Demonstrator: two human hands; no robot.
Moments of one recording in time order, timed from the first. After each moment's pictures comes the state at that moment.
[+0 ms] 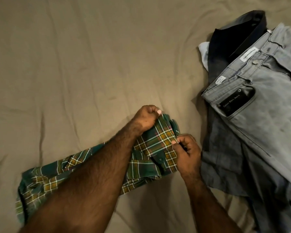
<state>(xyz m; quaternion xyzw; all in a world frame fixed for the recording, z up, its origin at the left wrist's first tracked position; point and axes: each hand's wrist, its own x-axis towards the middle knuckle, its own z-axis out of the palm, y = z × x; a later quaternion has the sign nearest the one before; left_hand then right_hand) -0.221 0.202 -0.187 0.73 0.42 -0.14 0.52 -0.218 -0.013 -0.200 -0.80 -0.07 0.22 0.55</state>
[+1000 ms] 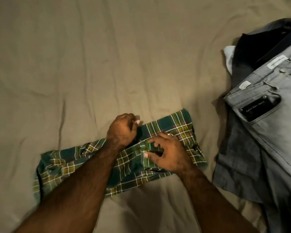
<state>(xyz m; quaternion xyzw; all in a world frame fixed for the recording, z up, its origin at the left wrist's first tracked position) -0.372 0.252 -0.193 0.90 0.37 0.01 0.23 -0.246 0.051 -0.181 -0.76 -0.48 0.30 0.31</state>
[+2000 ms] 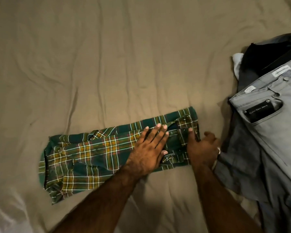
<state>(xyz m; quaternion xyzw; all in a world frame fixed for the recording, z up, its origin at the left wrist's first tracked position) -0.423 0.135 -0.176 0.98 0.17 -0.10 0.10 -0.256 0.022 -0.182 -0.96 -0.05 0.12 0.23</state>
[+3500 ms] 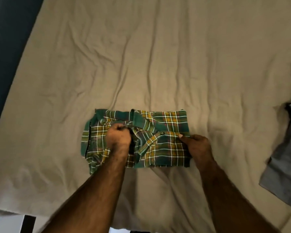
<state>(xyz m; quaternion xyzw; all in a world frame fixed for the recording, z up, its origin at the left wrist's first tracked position) -0.616 0.231 -0.180 0.42 0.82 0.19 0.36 -0.397 0.090 -0.189 -0.81 -0.02 0.46 0.35</state>
